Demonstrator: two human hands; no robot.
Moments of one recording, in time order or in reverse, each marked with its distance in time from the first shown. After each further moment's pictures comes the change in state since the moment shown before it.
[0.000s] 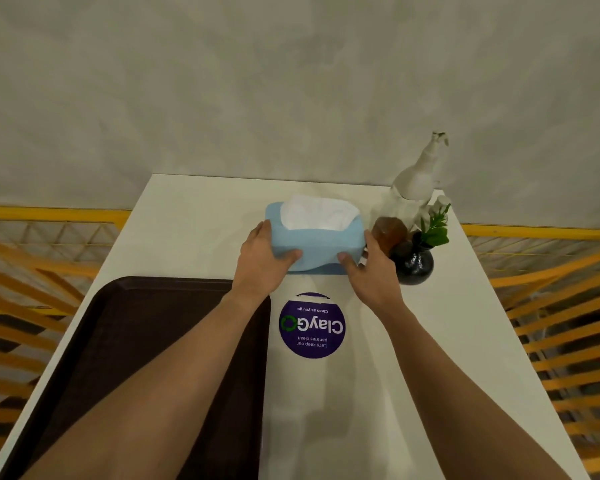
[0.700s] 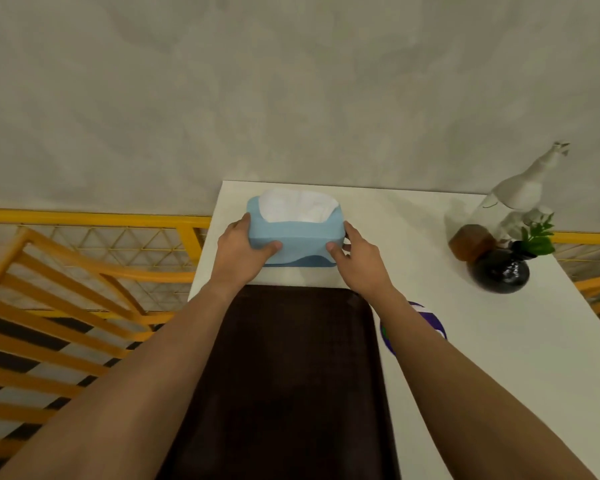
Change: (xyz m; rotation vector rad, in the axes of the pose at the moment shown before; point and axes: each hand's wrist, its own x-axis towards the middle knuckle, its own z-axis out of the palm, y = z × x) left_hand 0.037 -0.137 -0.167 0.059 0.056 -0.051; right_hand 0.015 -0.116 0.164 -0.093 -0.175 -0.013
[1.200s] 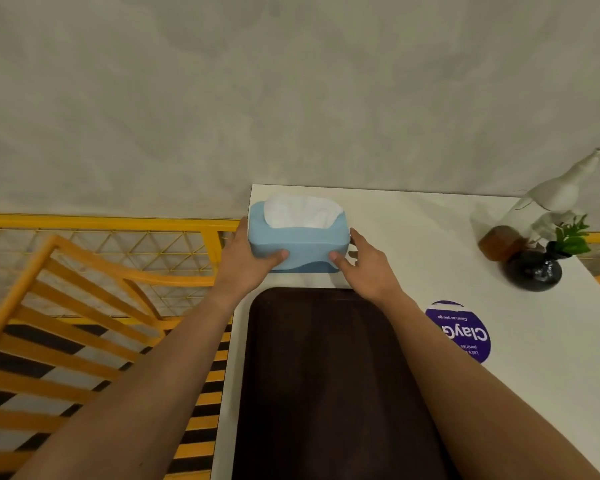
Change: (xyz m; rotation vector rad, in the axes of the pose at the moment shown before) left_hand 0.004 -0.061 -0.059 -0.173 -0.054 -0.028; right_hand -0.010 -0.049 0.052 -0.040 -0.031 0.018
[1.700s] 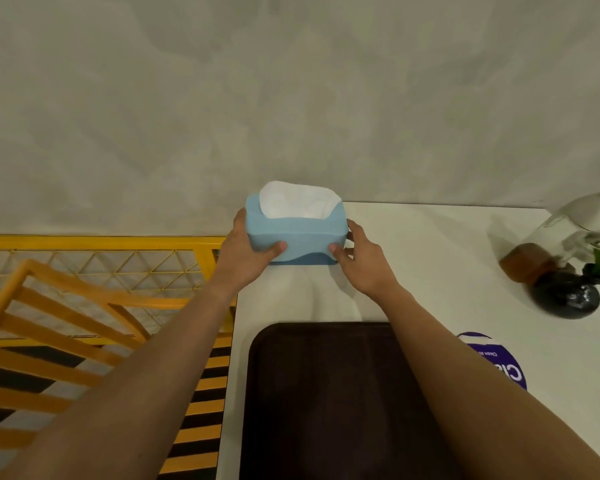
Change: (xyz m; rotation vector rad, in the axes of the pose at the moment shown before) left_hand 0.085 -0.019 0.011 -0.091 -0.044 0.006; right_hand 0.077 -0.006 0.013 0.049 0.020 -0.042
